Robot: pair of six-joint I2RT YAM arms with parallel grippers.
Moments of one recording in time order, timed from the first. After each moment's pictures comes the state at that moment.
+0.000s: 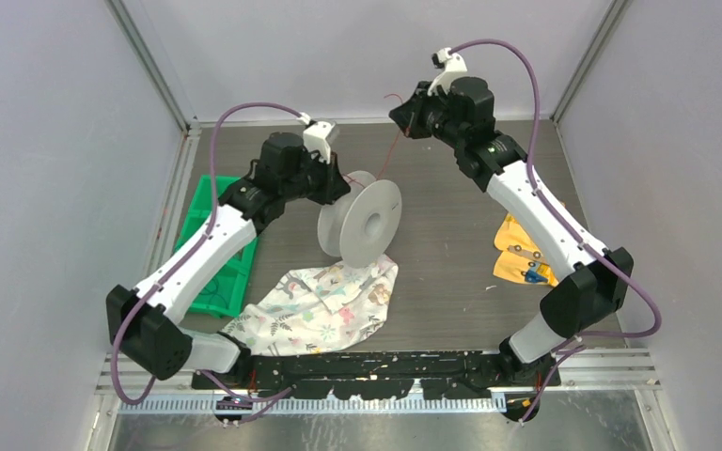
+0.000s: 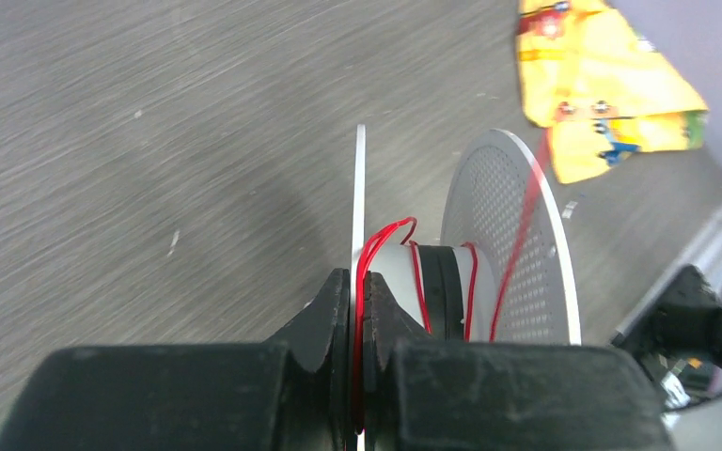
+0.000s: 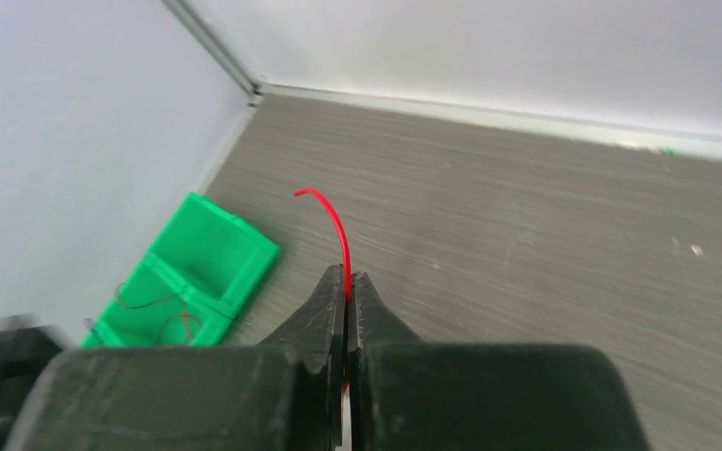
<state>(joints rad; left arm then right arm) -0.54 1.37 1.29 -0.40 0.21 -0.22 0.47 1.57 1.63 -0.21 -0.14 0.37</state>
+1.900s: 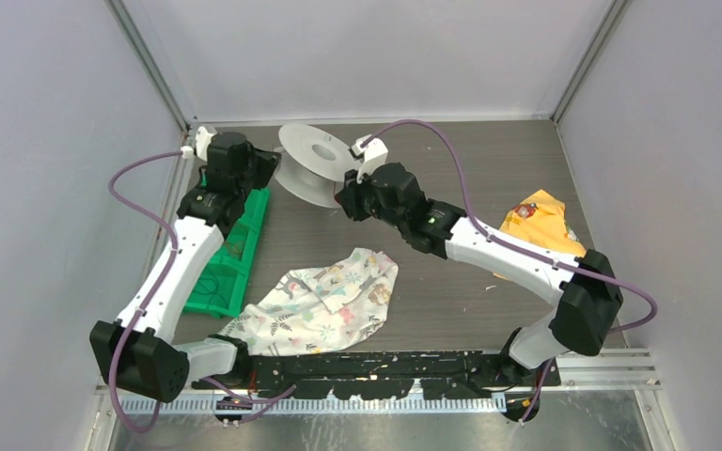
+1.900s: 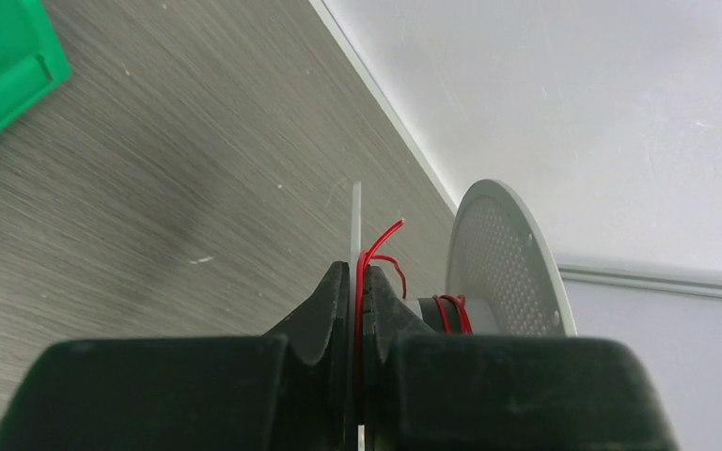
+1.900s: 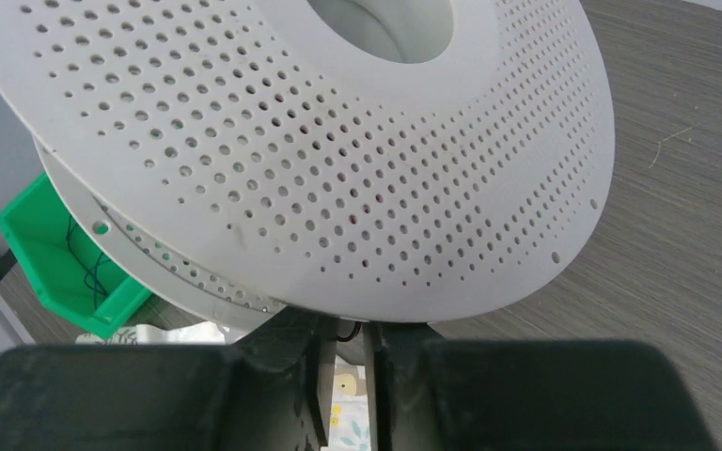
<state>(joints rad) -0.27 1.22 1.19 -0.38 -0.19 -1.16 0.90 1.50 1.24 -0.04 0.15 0.29</state>
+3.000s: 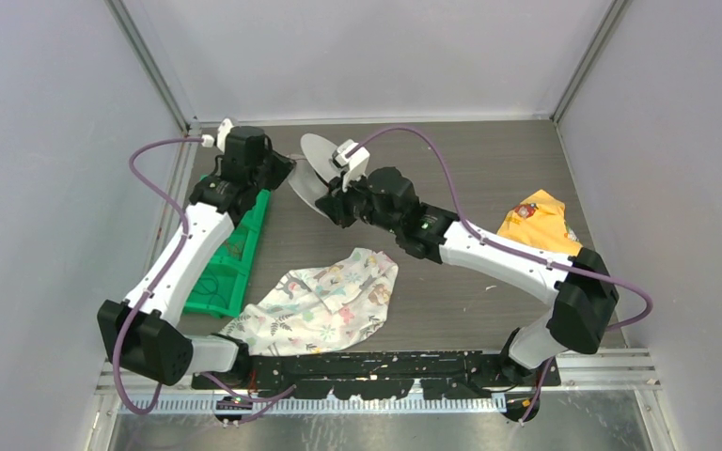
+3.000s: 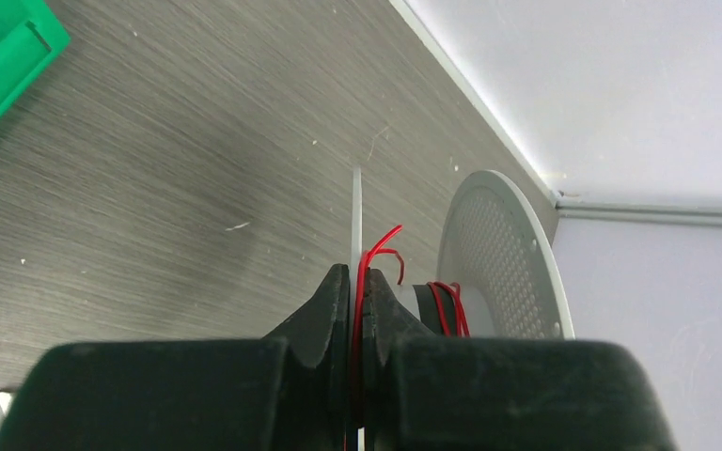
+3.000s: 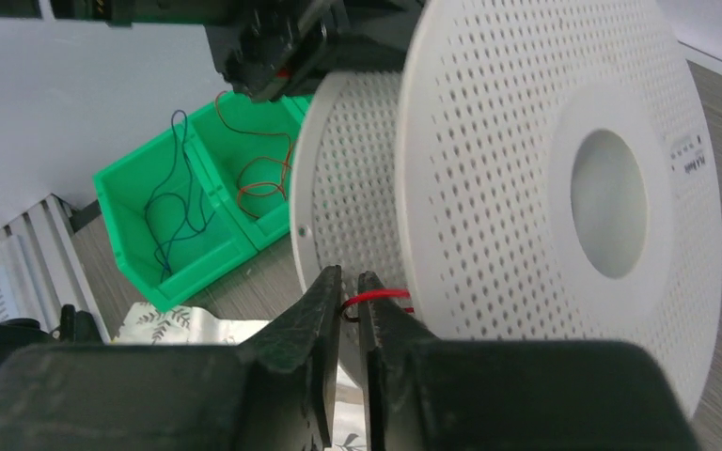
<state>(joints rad) -0.32 1.31 1.28 -0.48 -0.18 -1.04 0.93 1.52 1.25 0.07 0.00 0.20</state>
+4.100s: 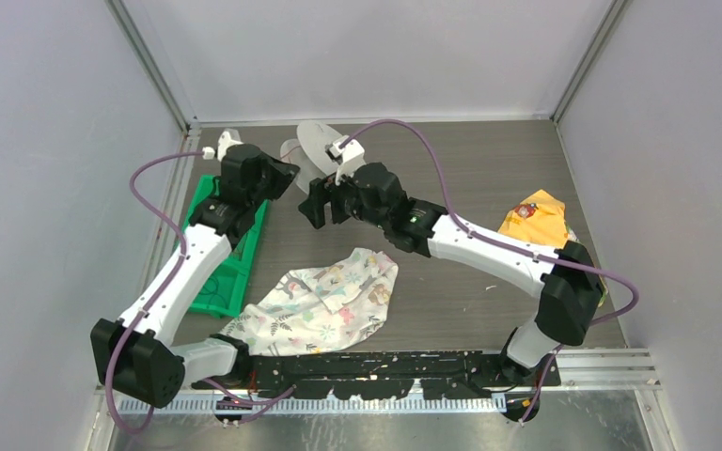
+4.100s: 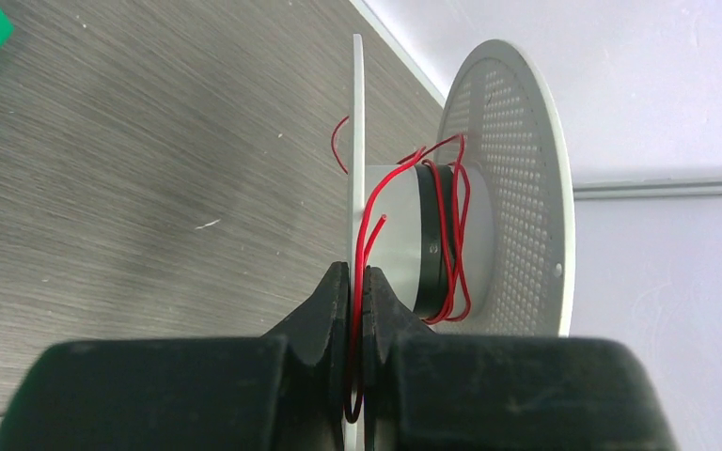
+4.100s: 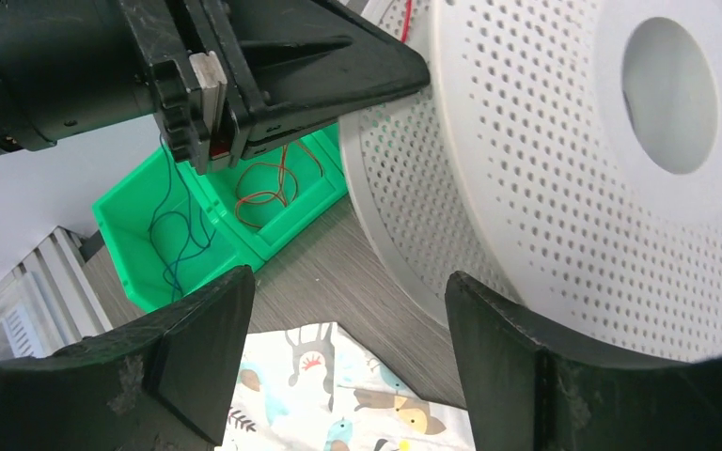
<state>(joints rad) -0.34 1.20 1.10 -0.30 -0.13 -1.03 0.94 1.60 1.34 0.02 0.06 0.31</state>
